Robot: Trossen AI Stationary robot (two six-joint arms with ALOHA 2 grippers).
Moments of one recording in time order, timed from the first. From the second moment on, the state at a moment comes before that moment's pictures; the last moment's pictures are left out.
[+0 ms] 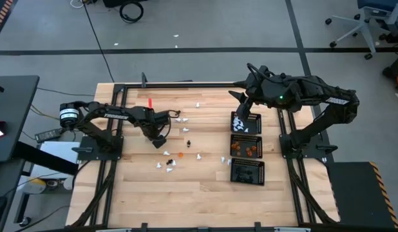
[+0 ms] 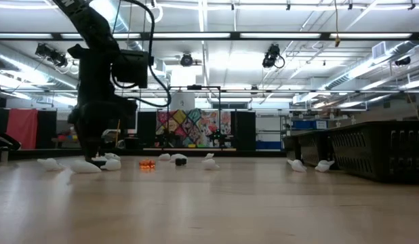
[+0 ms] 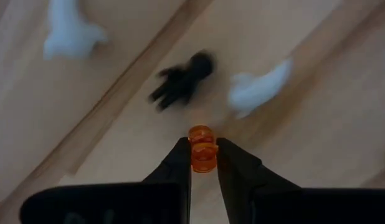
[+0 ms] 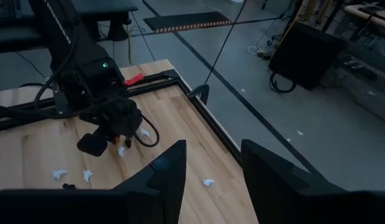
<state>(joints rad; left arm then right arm) 0.29 1.47 0.72 -0.74 -0.02 -0.44 0.12 1.38 1.86 -1.02 0.63 0.20</state>
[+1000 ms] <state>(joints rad) 0.19 1.60 0.86 -0.04 0.34 -0.77 0.11 1.37 1.87 -1.08 0.62 0.15</state>
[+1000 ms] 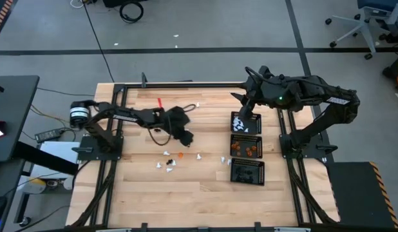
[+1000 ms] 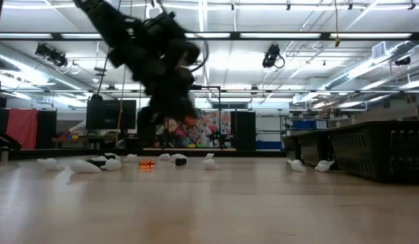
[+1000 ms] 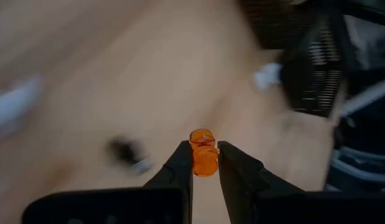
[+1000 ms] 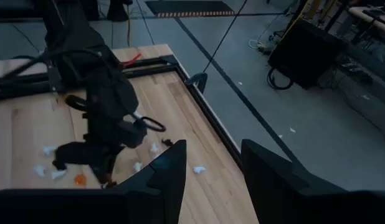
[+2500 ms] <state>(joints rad) -0.07 2.30 2.02 -0.50 -0.07 -0.34 0.19 1.34 1.87 -1.16 0.53 0.27</state>
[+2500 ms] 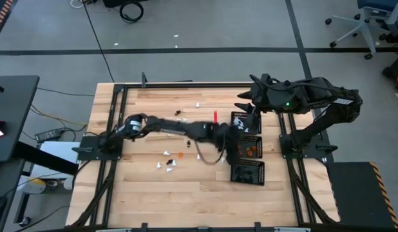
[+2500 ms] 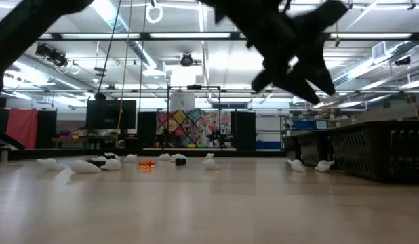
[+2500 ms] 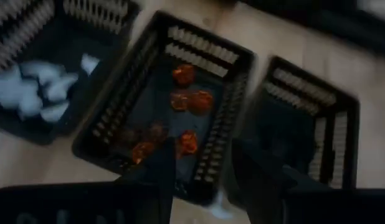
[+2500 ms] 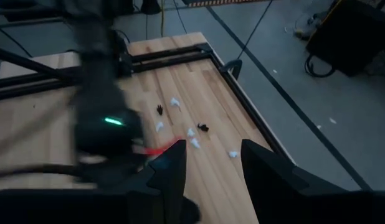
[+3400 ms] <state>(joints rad) -0.21 2.21 2.02 -0.90 -0.07 0.02 0.28 1.34 1.87 -1.27 0.63 0.37</state>
